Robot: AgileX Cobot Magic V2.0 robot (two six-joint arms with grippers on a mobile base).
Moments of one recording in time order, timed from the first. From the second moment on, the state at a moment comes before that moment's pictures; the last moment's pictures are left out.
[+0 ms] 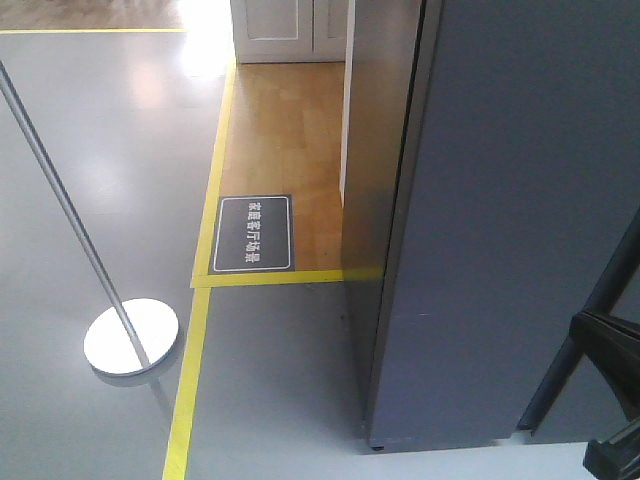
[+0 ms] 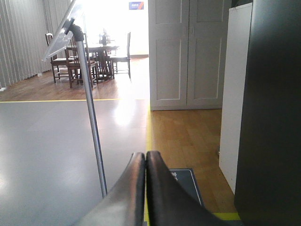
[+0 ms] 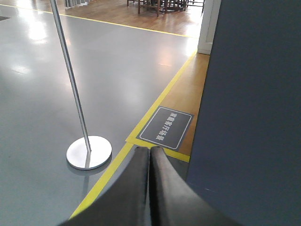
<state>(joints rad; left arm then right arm) 0.10 -0.01 0.02 -0.06 0.07 0.01 -0.04 0.52 -0.38 1.16 0.51 -1.25</state>
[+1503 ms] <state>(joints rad) 0.10 -0.01 0.02 -0.06 0.07 0.01 0.07 0.08 0.01 0.01 0.11 0.12</state>
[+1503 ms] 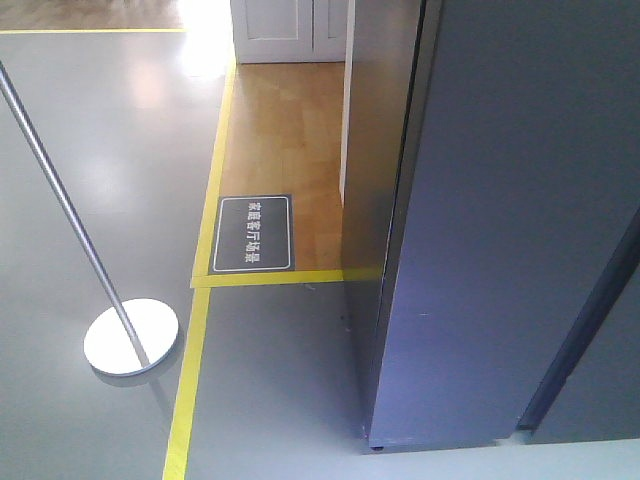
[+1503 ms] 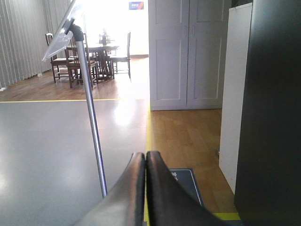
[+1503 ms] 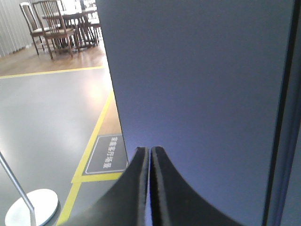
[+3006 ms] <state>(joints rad) 0.10 -0.01 0.02 -0.06 0.07 0.01 0.07 -0.01 0.03 -0.01 0.00 0.08</state>
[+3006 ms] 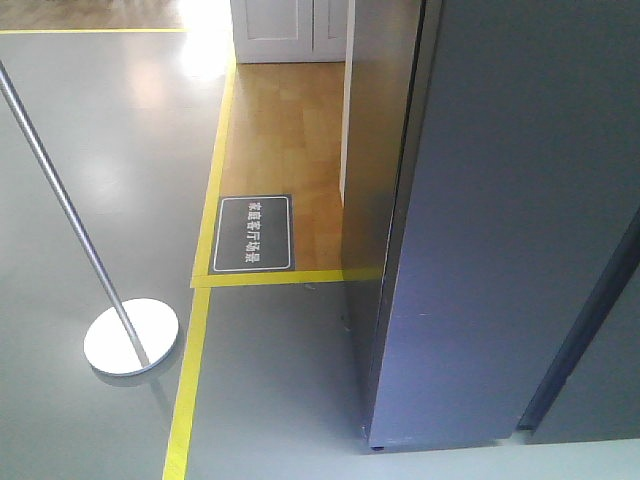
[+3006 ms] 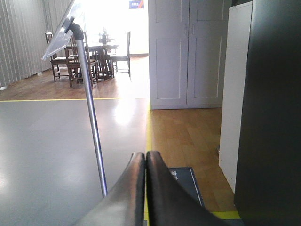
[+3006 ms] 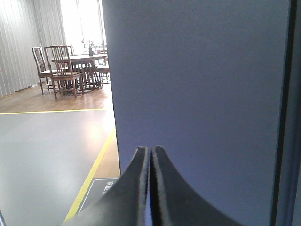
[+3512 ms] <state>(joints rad) 0.10 -0.01 0.02 -0.06 0.07 0.01 0.07 -0.01 0.03 -0.01 0.00 0.08</state>
